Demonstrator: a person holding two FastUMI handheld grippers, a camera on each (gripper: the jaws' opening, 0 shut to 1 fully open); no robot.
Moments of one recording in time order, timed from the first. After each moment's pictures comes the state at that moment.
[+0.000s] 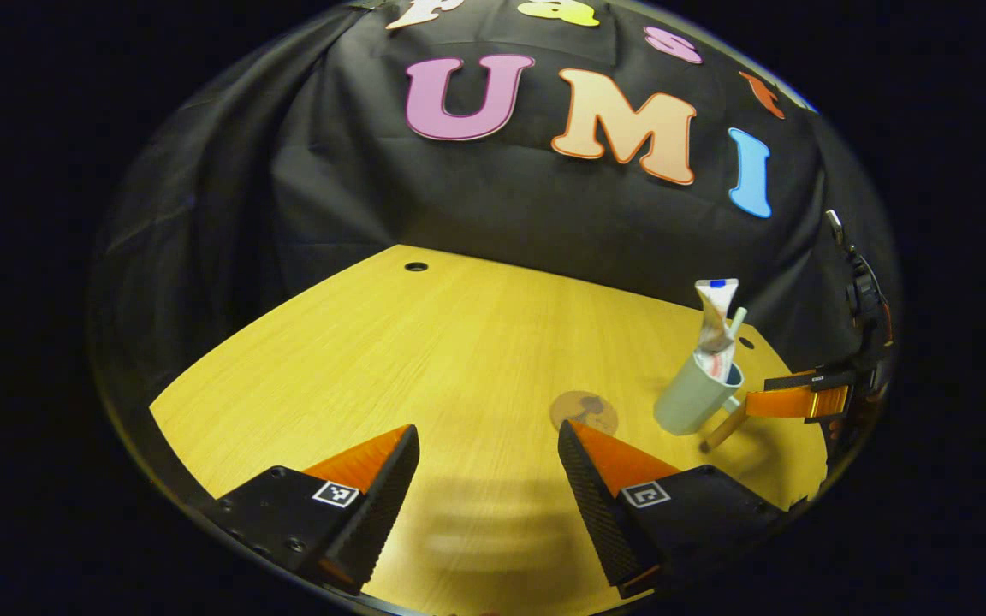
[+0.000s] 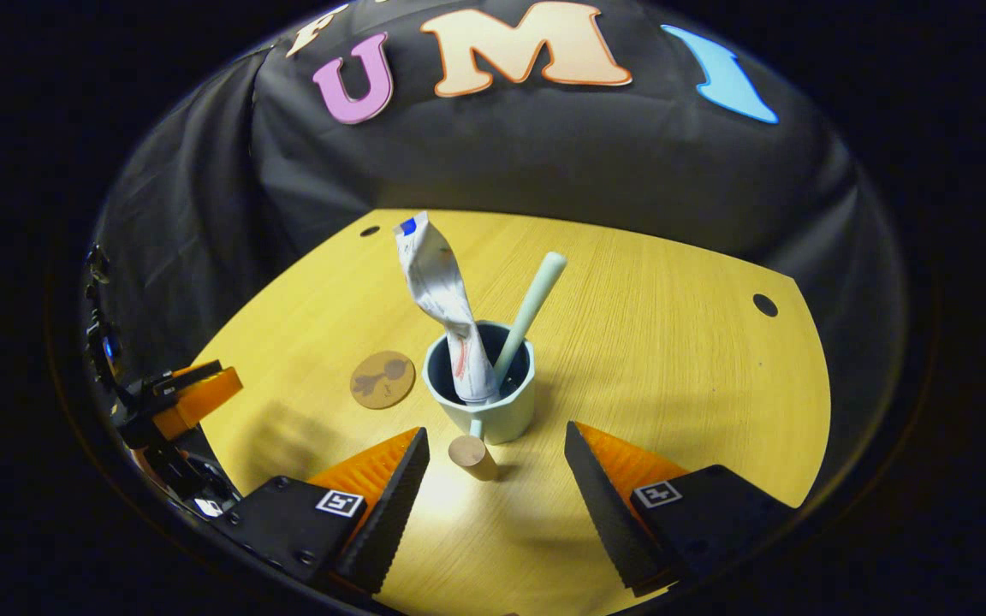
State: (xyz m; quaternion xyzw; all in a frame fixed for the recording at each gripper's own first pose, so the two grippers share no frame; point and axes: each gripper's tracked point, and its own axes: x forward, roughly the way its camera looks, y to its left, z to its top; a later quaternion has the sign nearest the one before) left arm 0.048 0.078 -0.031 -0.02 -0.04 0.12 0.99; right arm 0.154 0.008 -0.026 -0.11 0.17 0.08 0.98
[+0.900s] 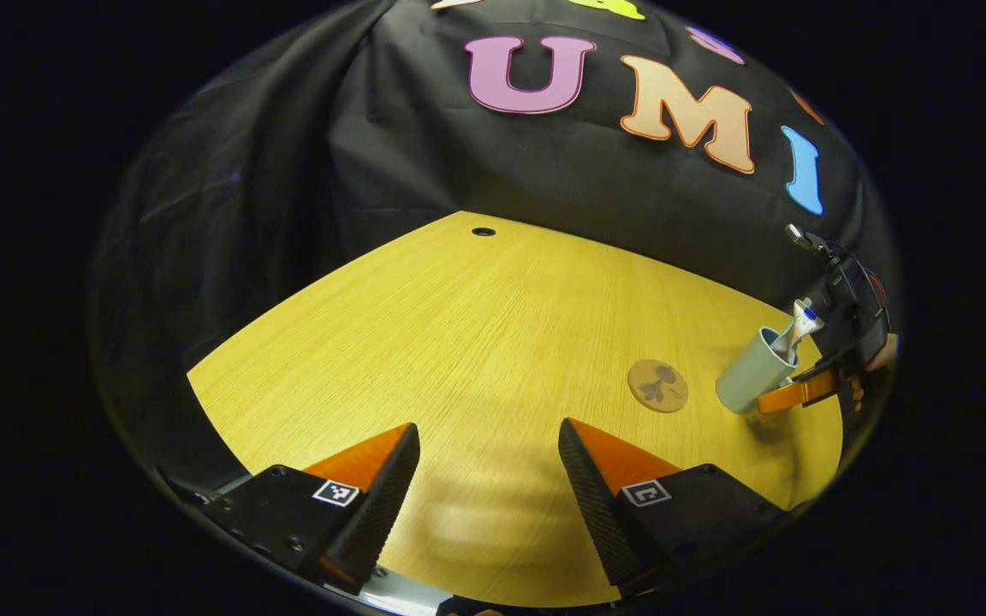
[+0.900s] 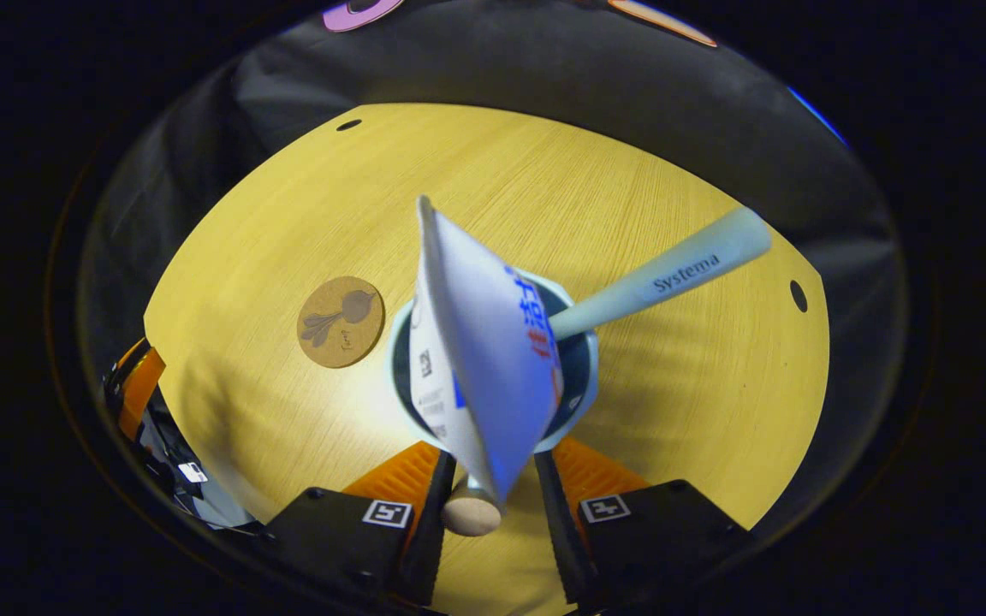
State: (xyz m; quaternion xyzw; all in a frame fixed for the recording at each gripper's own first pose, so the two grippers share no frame) left arm 0.027 0.127 -0.064 -0.05 0.01 0.18 0.98; right arm 0.199 0.014 -0.076 -0.18 0.33 0.03 0.92
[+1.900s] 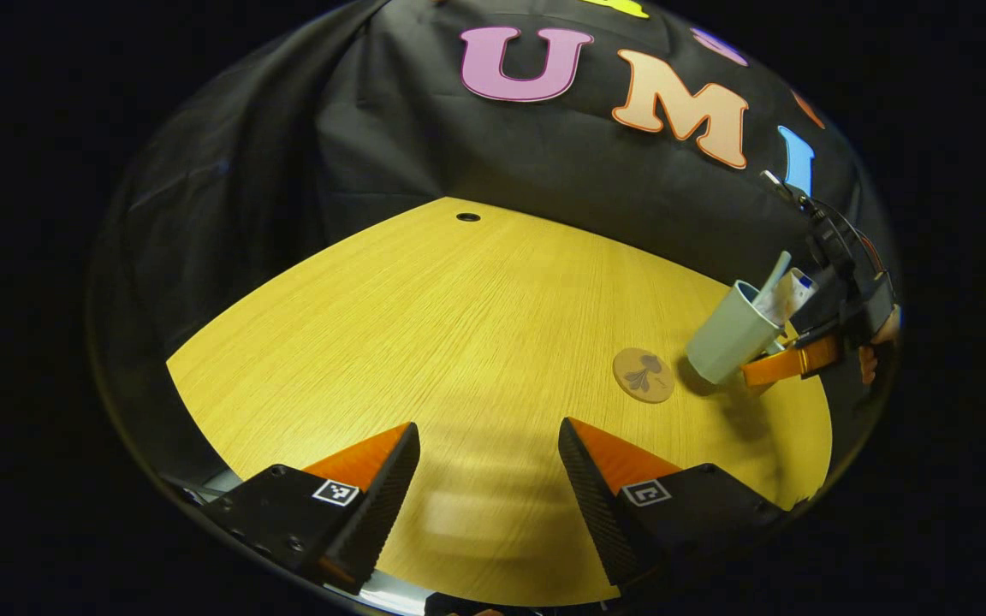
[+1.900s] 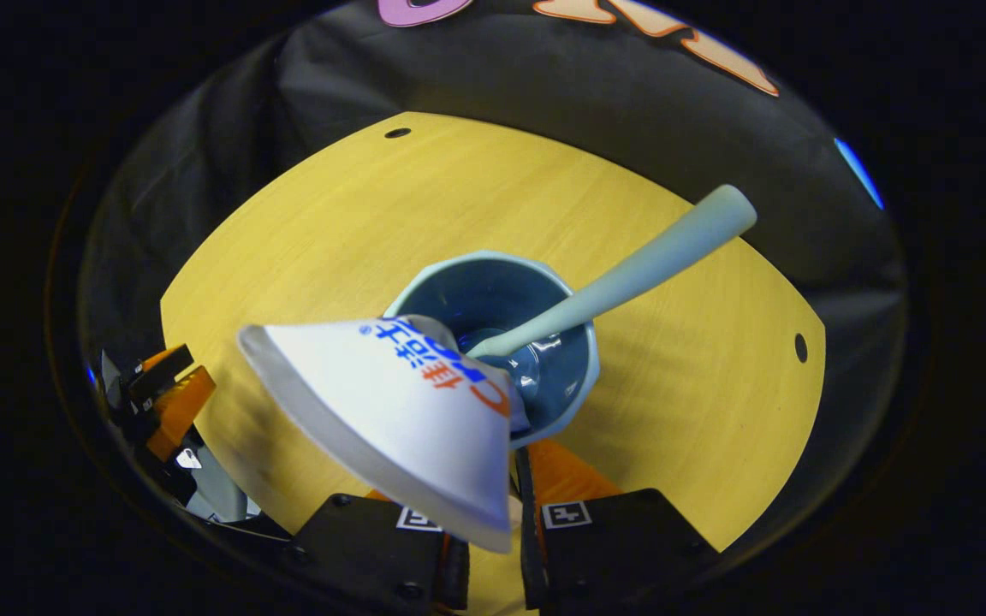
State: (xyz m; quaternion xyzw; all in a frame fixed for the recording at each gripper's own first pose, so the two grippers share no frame) left arm 0.033 0.127 -0.070 -0.06 0.03 0.15 0.99; right arm 0.193 0.091 -0.048 -0.23 0.31 0.09 0.92
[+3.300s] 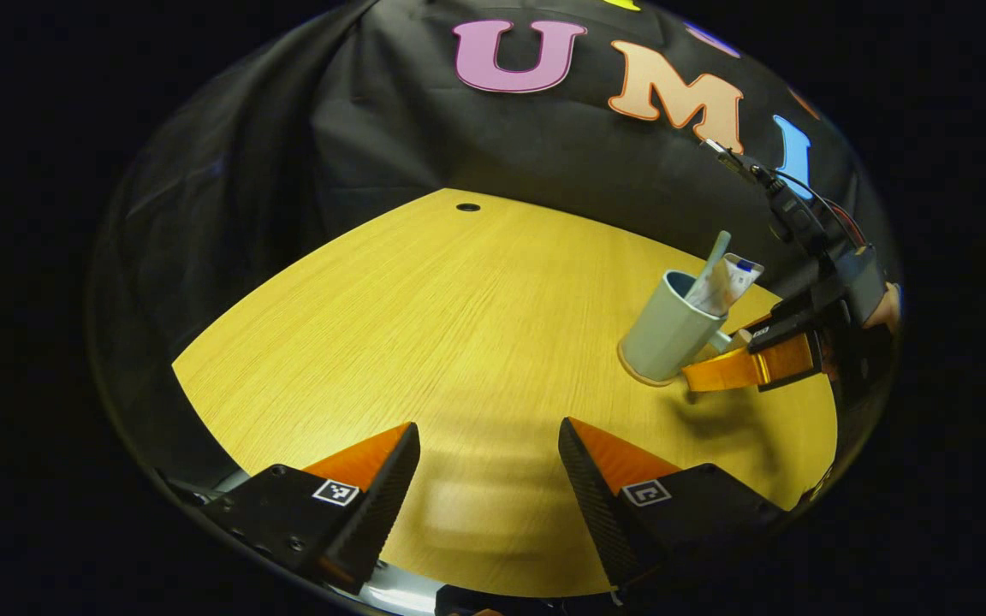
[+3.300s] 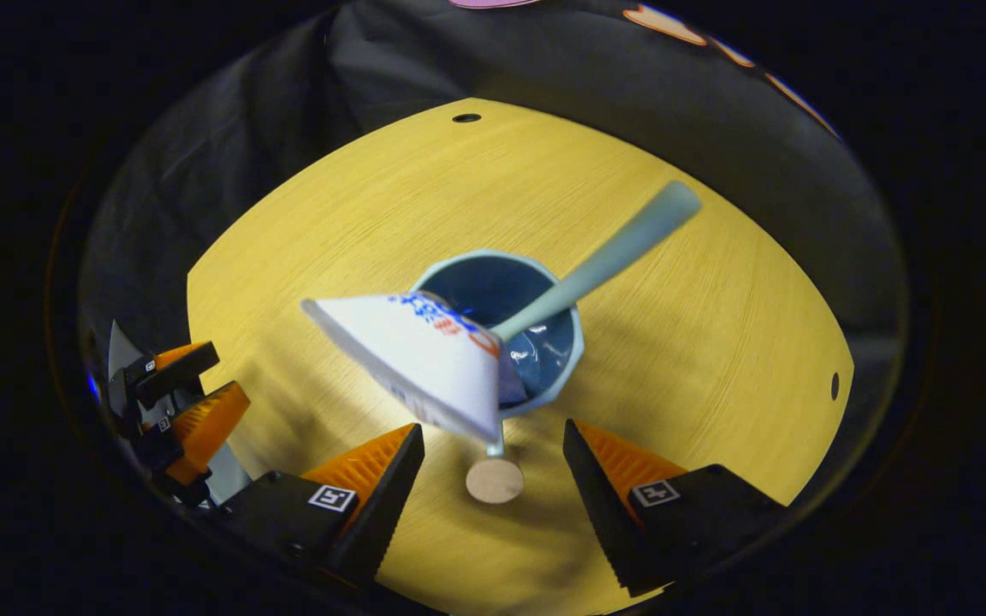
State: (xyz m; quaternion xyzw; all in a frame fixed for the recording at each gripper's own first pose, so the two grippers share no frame) left arm 0.051 0.097 -0.047 -0.03 0.05 0.13 0.99; right arm 0.198 0.144 -0.078 -0.23 0.32 0.14 0.91
